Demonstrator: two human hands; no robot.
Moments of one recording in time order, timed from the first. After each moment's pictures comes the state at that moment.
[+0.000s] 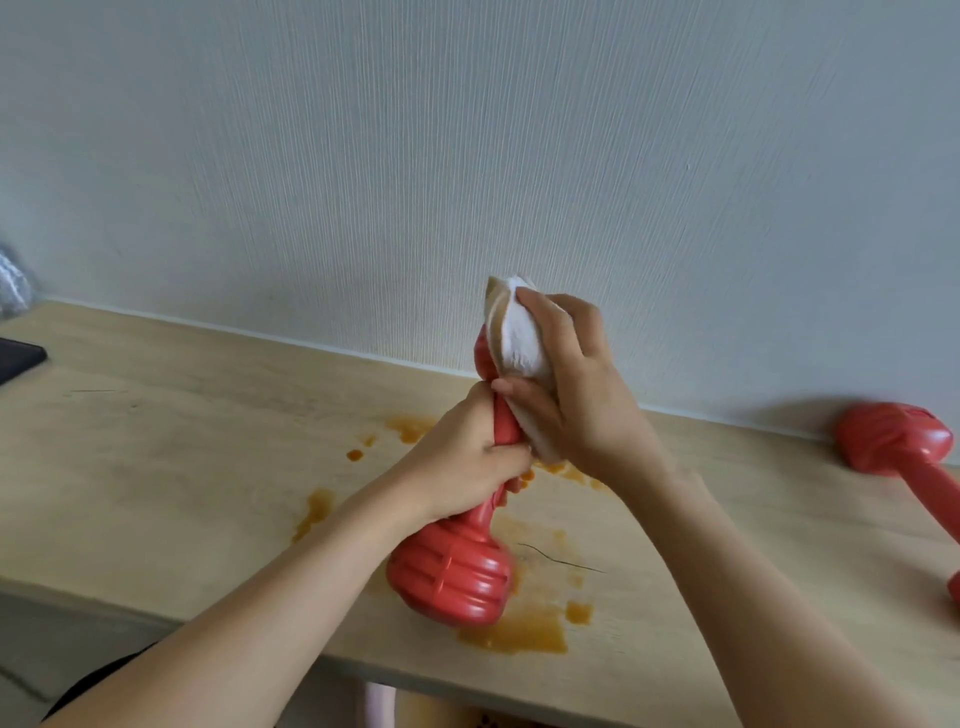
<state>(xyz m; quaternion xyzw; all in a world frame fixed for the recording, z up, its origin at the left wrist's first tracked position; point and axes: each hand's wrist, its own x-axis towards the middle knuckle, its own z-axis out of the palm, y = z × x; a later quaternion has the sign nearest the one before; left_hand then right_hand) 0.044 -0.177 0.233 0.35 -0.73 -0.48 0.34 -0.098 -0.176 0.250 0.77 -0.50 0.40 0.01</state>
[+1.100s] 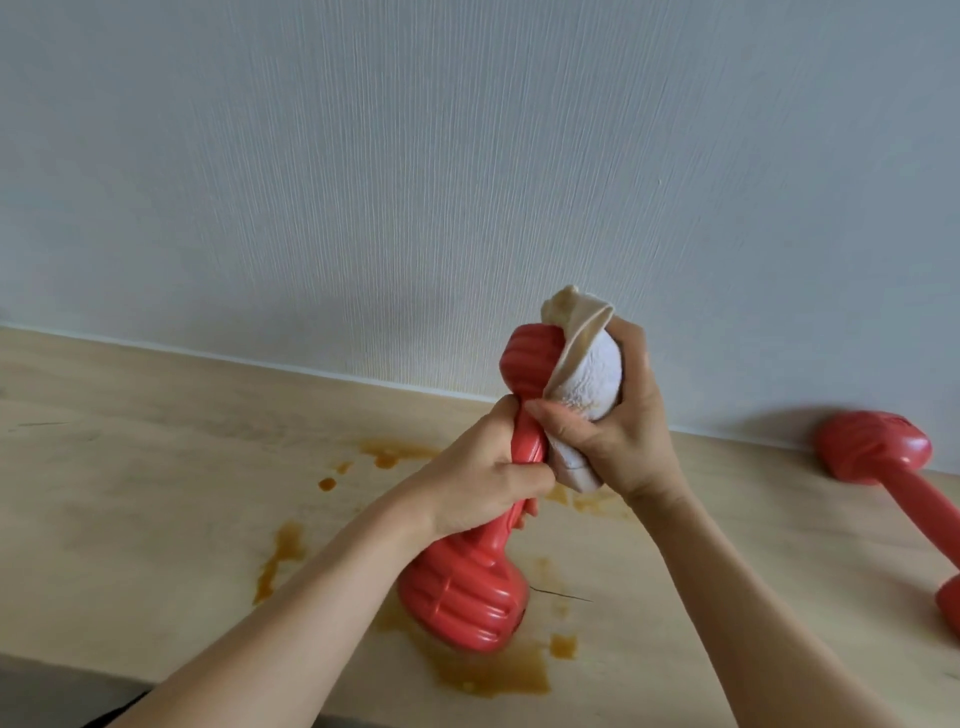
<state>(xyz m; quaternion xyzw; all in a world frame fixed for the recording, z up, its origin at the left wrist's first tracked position) 0.020 -0.185 0.239 0.31 -0.73 -0.54 0.28 -0.130 -0.170 0.245 0.64 -0.46 0.59 -0.16</state>
